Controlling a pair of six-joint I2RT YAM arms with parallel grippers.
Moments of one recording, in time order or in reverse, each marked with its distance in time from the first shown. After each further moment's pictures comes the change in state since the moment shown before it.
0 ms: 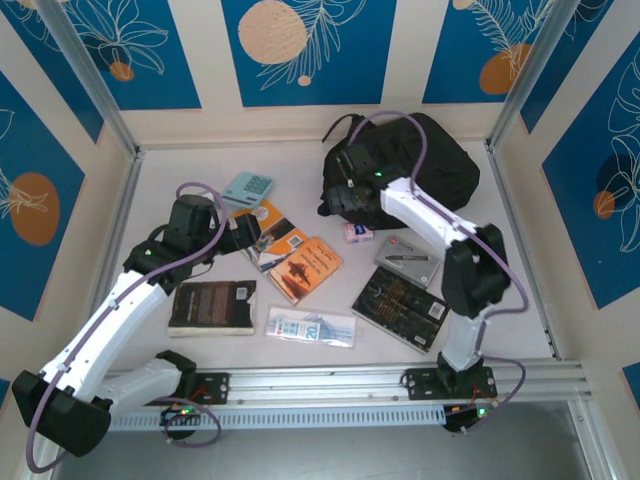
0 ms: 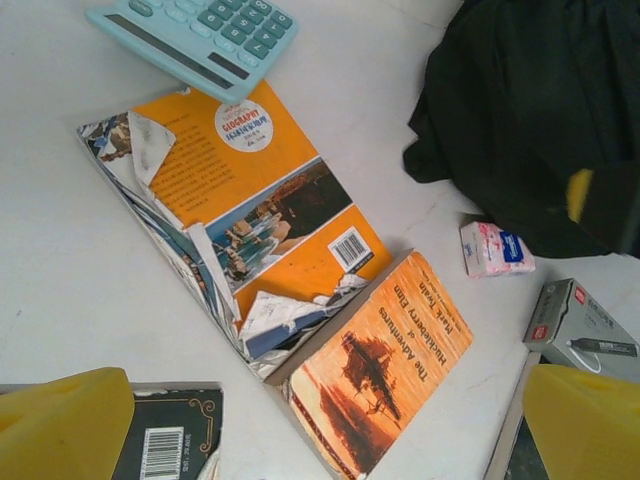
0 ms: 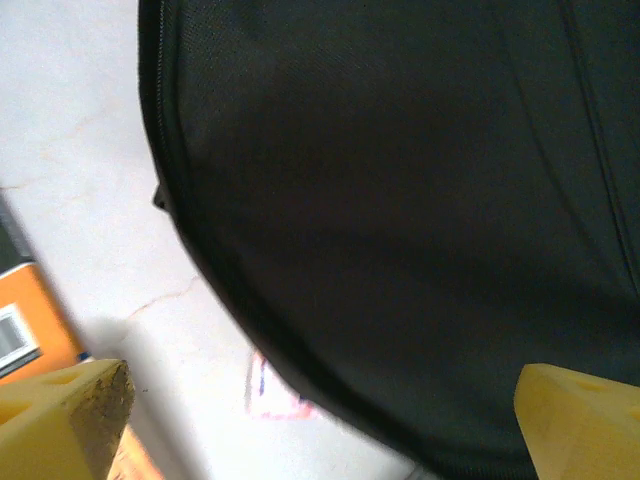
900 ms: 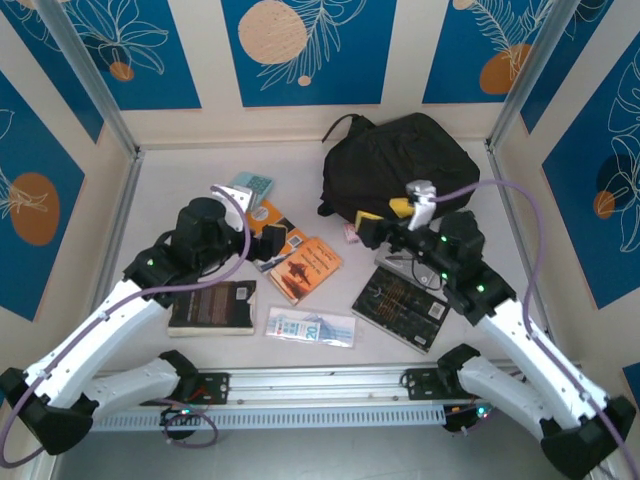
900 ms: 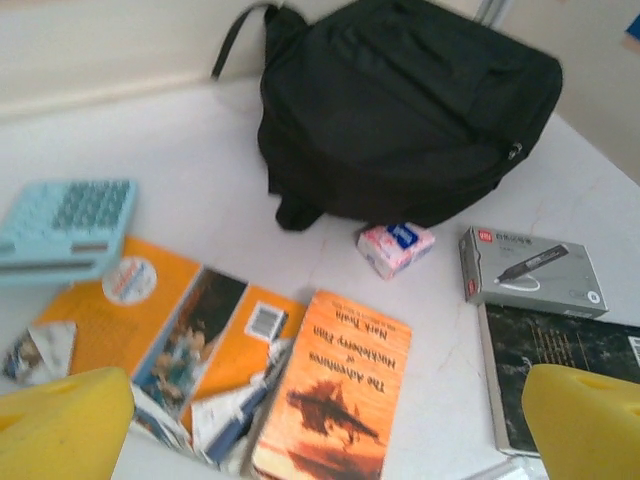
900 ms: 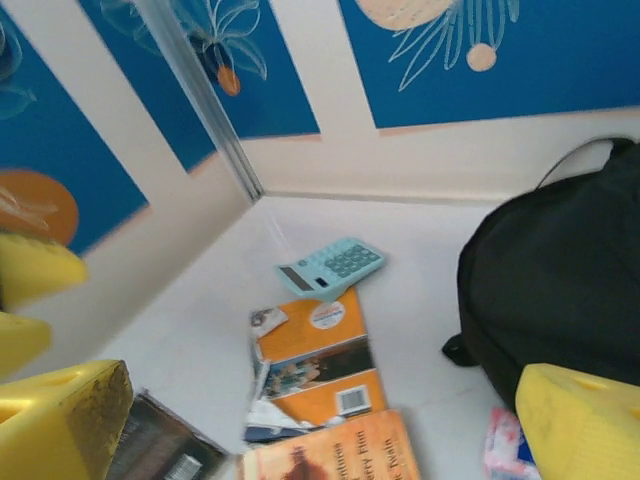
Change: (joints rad) left arm -0.219 -0.026 0.064 0.100 -0.043 0.373; right arm -0.070 -1.136 -0.883 0.656 -0.449 0.187
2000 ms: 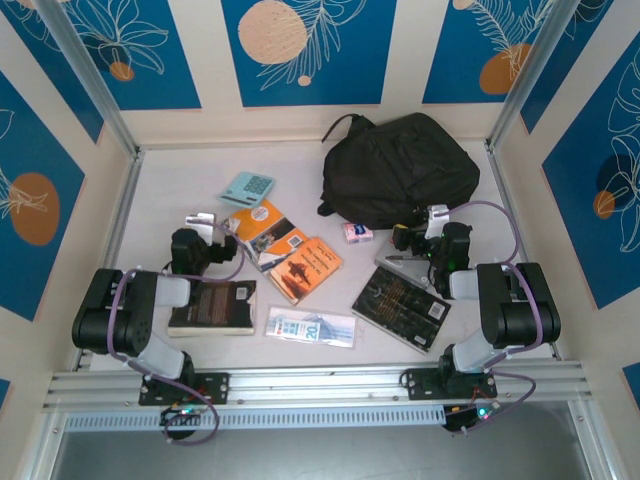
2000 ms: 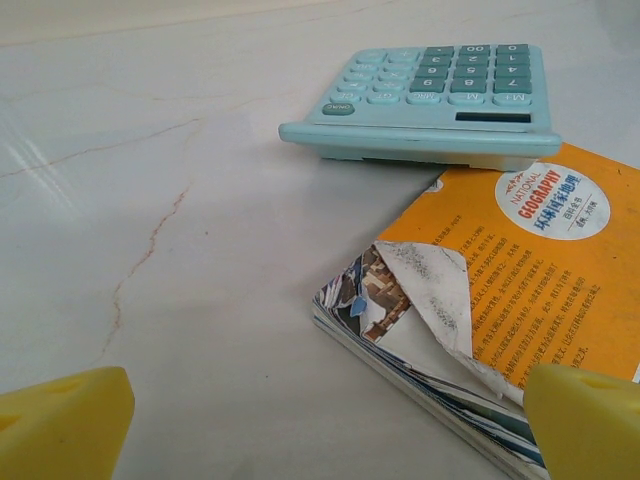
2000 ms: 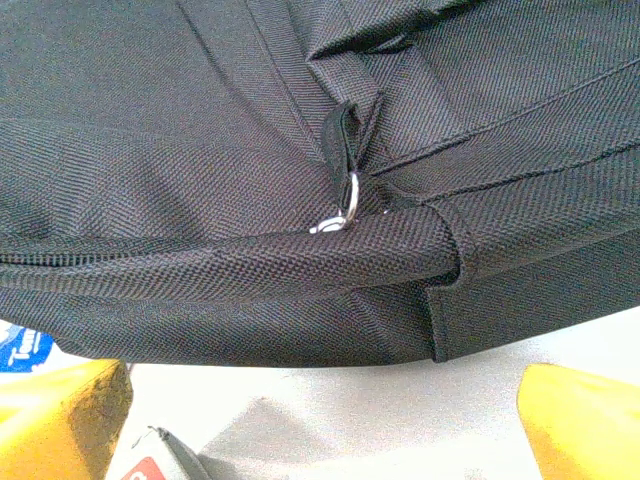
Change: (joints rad) left arm 0.579 0.536 -0.684 1.324 0.051 0.329; right arm -0.458 0.793 -0.353 0.870 -0.043 -0.334
